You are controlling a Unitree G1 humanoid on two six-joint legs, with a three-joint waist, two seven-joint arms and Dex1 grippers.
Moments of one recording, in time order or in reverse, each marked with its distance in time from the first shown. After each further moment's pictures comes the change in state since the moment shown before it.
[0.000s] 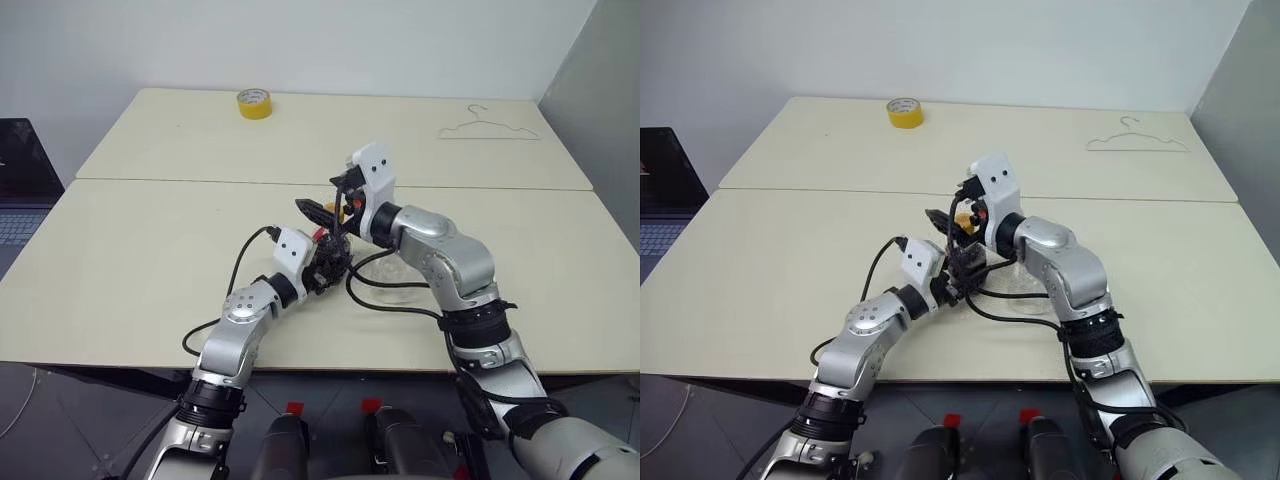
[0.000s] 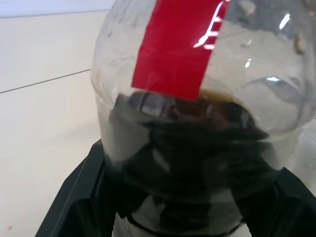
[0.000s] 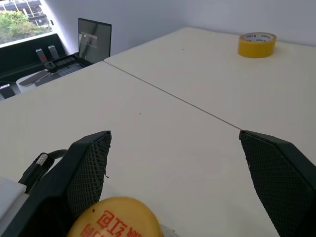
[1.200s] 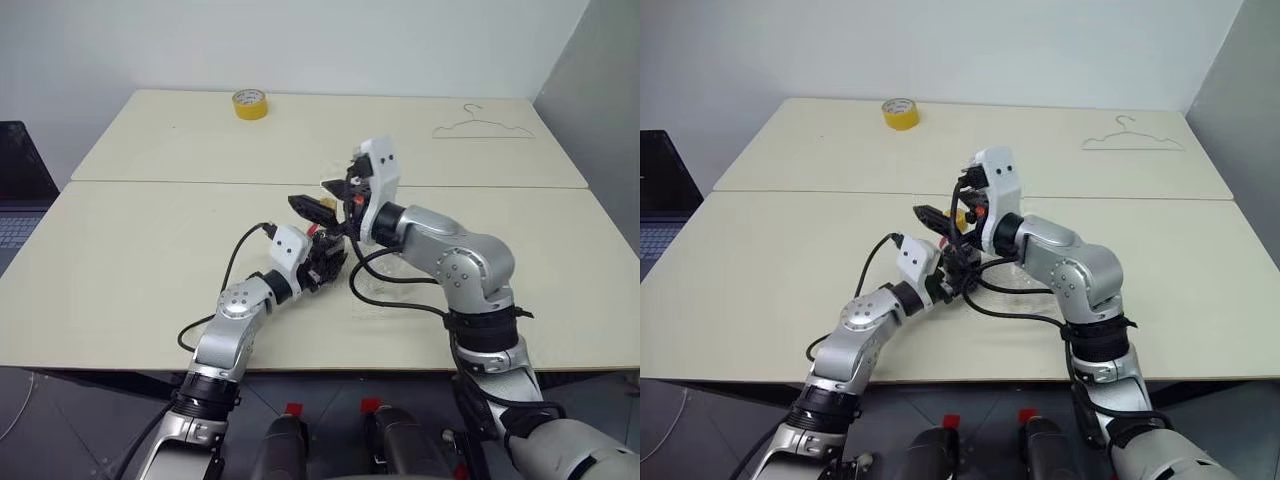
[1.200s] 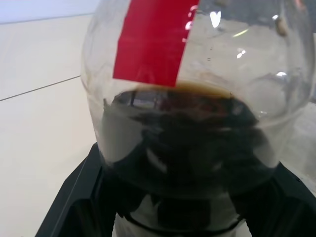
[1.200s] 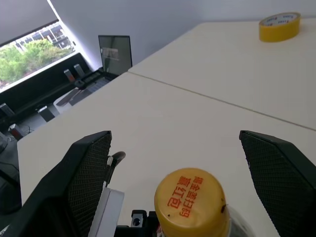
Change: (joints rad) left arm -0.020 0.029 0.011 0.066 0.003 -0.066 -0.021; right arm -0.007 0.074 -0.058 -0.097 0.202 0.224 -0.120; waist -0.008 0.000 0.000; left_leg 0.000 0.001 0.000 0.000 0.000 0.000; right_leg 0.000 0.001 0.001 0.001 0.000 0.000
